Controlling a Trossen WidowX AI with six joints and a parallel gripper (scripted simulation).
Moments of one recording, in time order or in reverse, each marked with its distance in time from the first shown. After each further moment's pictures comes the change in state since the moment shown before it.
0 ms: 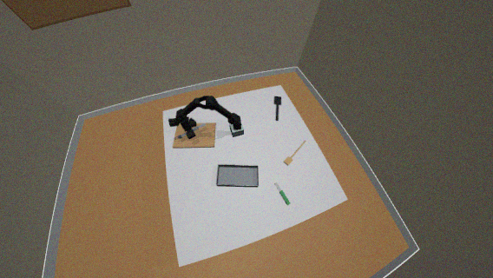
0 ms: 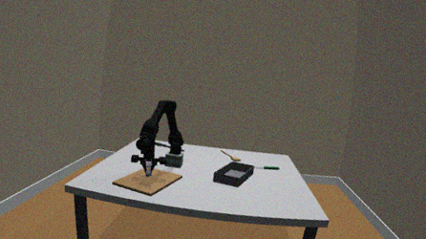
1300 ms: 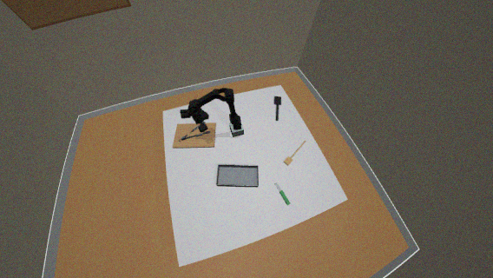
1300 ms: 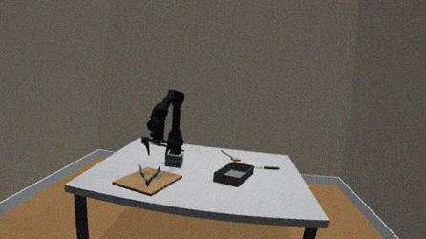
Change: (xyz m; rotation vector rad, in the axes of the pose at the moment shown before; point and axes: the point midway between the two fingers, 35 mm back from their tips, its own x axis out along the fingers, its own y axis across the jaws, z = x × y) arm -0.076 -0.047 0.101 -0.001 0.006 0.003
